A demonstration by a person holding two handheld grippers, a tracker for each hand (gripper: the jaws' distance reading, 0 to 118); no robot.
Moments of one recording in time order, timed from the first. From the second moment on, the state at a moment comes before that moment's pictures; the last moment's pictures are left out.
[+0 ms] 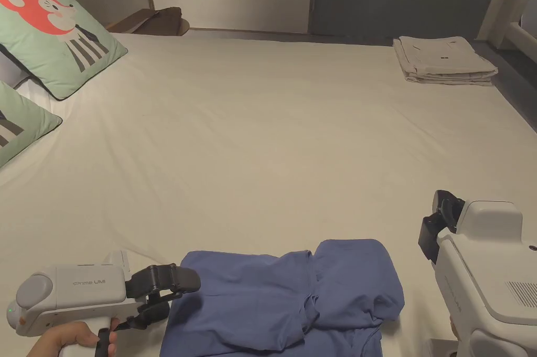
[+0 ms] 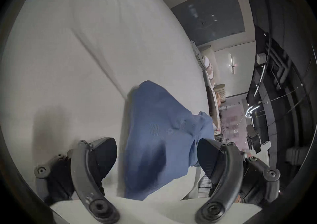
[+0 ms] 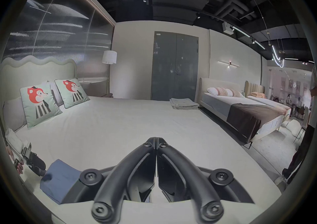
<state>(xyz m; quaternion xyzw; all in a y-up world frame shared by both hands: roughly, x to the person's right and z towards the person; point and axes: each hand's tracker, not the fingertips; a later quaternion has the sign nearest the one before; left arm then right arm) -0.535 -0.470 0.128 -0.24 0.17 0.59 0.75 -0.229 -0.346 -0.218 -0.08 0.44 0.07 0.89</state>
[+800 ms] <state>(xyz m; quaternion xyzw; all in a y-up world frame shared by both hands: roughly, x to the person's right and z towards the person) -0.527 -0.452 0.113 -0.27 0.18 0.53 0.78 -0.230 -0.346 -0.218 -0.08 0.44 0.07 0.89</state>
